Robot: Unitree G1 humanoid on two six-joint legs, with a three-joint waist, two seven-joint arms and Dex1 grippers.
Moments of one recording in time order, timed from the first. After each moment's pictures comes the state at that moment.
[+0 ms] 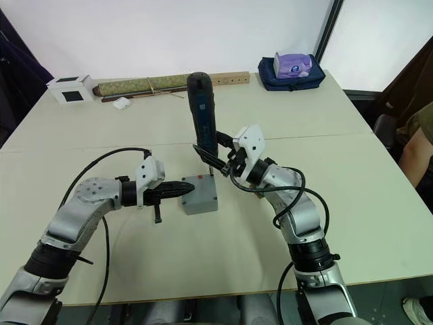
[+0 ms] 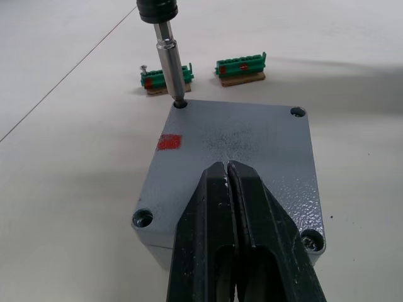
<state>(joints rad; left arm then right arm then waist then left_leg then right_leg) -0.36 0.61 -0.17 -0.16 -0.31 0.34 -1.00 -0.45 -0.25 0.12 -0.19 0.33 0.28 0.67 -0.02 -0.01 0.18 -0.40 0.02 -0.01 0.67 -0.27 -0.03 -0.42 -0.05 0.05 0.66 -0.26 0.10</state>
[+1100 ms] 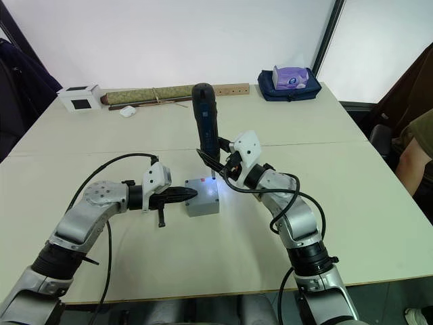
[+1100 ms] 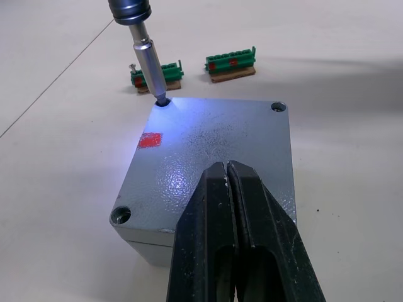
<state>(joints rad) -0.36 0.59 -0.20 -0.12 -0.27 0.33 -1.01 -0.42 -0.26 0.15 -0.17 0.31 0.30 0.56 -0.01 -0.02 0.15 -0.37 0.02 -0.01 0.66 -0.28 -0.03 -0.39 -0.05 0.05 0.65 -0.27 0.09</state>
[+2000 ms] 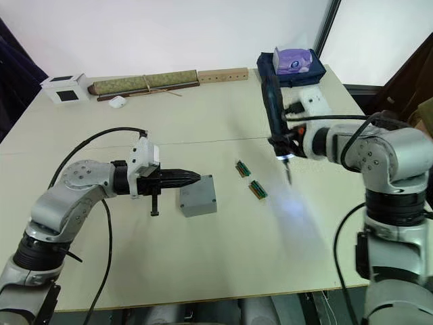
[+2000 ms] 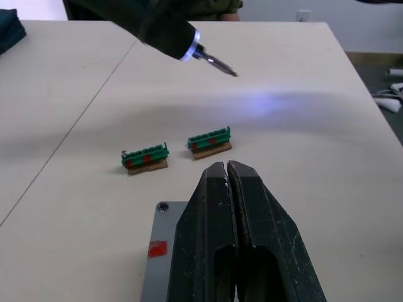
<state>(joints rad) -0.47 0.66 -0.08 -0.35 -0.50 0.53 -1.06 -0.82 -0.81 -0.07 -0.14 0.64 1.56 0.39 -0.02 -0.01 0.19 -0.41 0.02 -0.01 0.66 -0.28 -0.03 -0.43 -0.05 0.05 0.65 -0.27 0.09</state>
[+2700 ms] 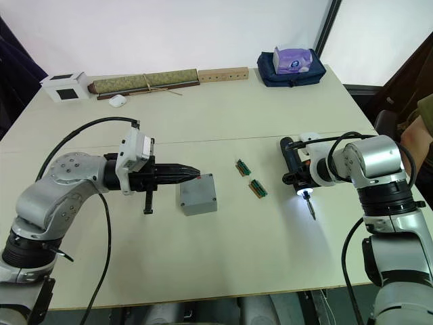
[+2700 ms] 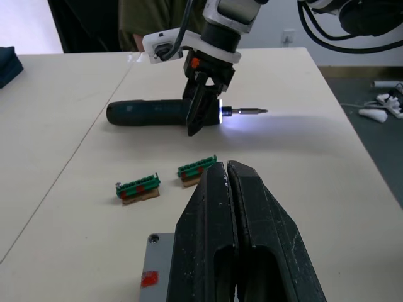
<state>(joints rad) -0.49 0.69 -0.05 -0.41 -0.58 0.56 -1.04 -0.81 -0.83 0.17 0.10 0.47 1.46 0.47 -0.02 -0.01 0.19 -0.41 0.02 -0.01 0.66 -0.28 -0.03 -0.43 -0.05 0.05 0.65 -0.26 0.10</state>
